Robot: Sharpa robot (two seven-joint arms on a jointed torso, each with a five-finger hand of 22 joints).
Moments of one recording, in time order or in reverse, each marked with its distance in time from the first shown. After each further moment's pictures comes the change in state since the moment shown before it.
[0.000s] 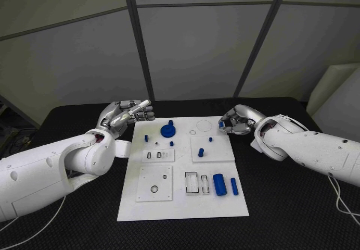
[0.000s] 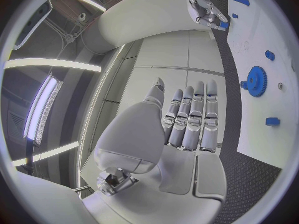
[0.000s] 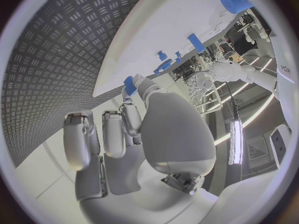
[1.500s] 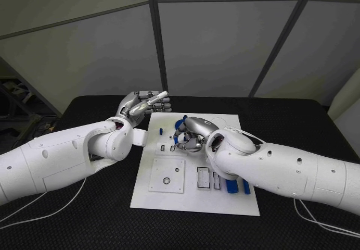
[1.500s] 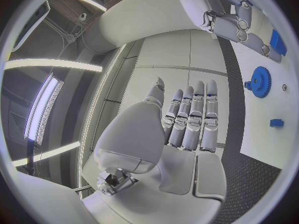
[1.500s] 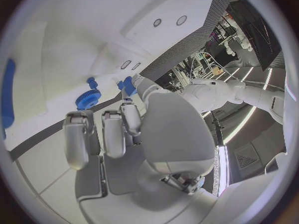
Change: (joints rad) left arm 0.006 0.021 0.000 -0.020 0.003 -0.002 -0.006; left_hand 0.000 0.000 -0.003 -0.003 0.000 0.000 0.000 -0.004 0.000 0.000 0.000 0.000 0.000 0.000 0.000 -0.008 0.000 0.000 0.000 0.000 -0.008 -0.006; right arm -0.027 0.306 -0.022 0.208 -0.244 0.006 -0.365; right_hand 0.003 0.002 0.010 -0.018 0.015 -0.003 -0.003 -0.021 0.000 -0.008 0.000 -0.017 -0.002 0.000 0.000 0.000 0.000 0.000 0.000 0.000 0.000 0.000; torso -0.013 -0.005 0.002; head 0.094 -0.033
